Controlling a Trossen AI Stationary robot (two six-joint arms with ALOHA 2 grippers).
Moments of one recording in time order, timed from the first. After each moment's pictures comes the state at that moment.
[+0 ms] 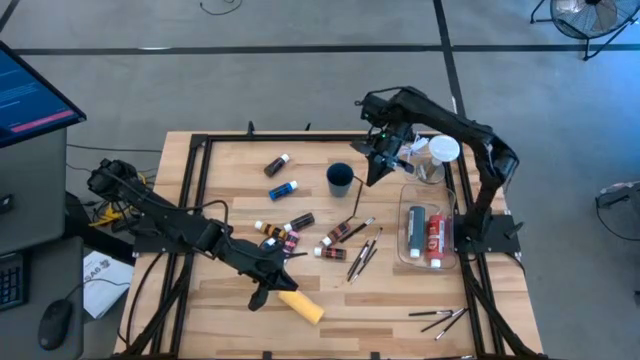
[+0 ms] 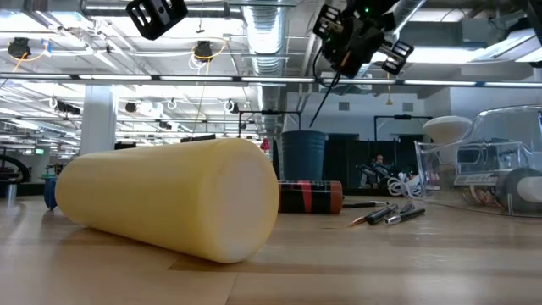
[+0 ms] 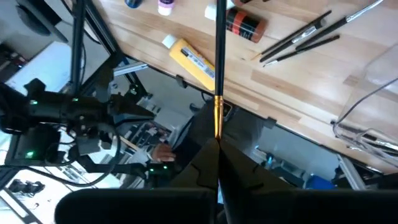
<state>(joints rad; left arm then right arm) -0.49 1.34 0.85 0.02 -0.05 -0.52 -0.59 1.81 1.75 -1.57 -0.94 0.77</state>
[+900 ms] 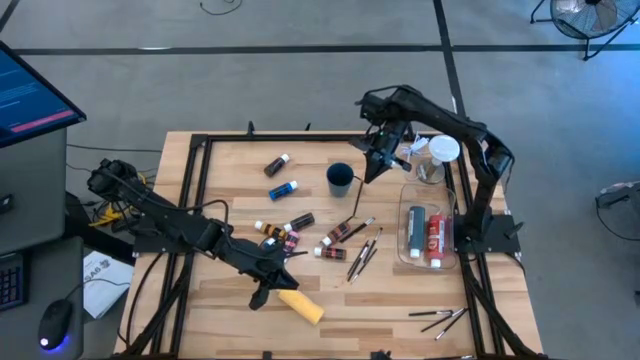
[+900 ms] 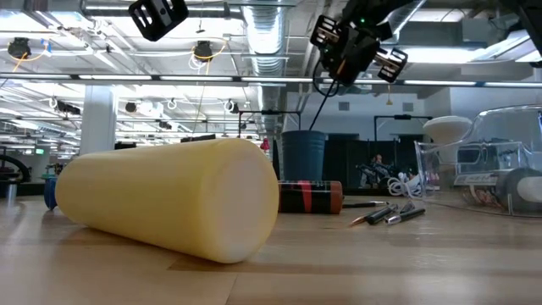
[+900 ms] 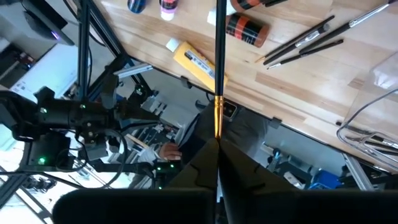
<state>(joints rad) -0.48 1.34 0.85 0.01 -0.06 -0.52 -0.62 1.85 1.75 -1.57 -0.97 0.75</state>
